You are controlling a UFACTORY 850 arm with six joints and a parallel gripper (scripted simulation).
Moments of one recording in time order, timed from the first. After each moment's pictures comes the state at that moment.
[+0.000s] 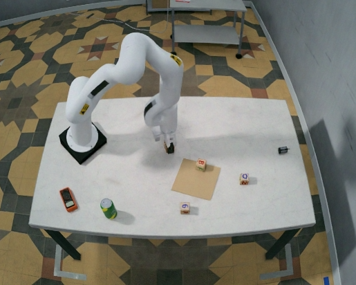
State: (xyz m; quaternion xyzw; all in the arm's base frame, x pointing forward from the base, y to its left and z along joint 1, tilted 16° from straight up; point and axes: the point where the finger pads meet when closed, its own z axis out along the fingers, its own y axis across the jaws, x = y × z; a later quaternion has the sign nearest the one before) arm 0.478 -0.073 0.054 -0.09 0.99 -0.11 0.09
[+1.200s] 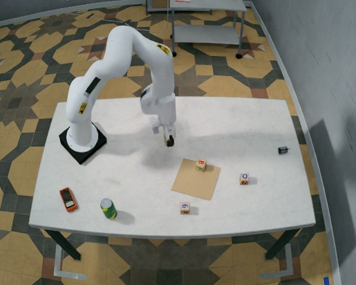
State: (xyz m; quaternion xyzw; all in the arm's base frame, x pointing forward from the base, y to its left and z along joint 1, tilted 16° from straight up) arm 0.467 -0.060 0.110 -0.09 0.98 -0.12 0.10
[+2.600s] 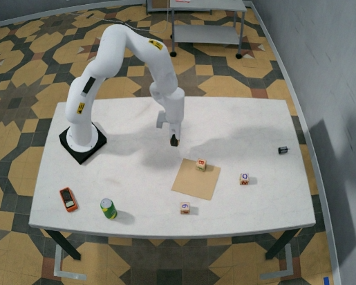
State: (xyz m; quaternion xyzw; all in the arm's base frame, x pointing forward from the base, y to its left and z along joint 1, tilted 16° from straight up) arm 0.485 -0.082 0.161 0.10 0.98 -0.10 0.11
